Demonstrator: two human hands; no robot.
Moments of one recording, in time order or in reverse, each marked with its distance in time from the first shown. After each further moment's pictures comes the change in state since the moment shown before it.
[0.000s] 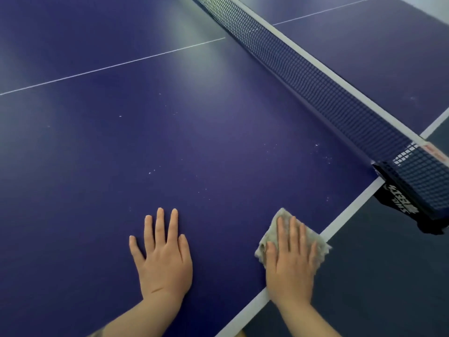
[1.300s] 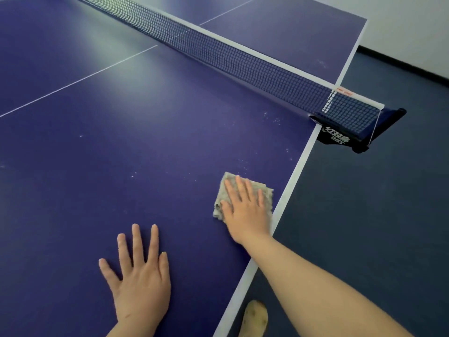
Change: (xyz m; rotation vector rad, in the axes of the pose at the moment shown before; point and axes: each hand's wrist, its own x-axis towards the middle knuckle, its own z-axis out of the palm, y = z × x) left_hand -0.018 -0.100 -0.037 0.099 -0.095 0.327; right_hand -0.009 -0.090 0.003 -0.029 -0.132 0.066
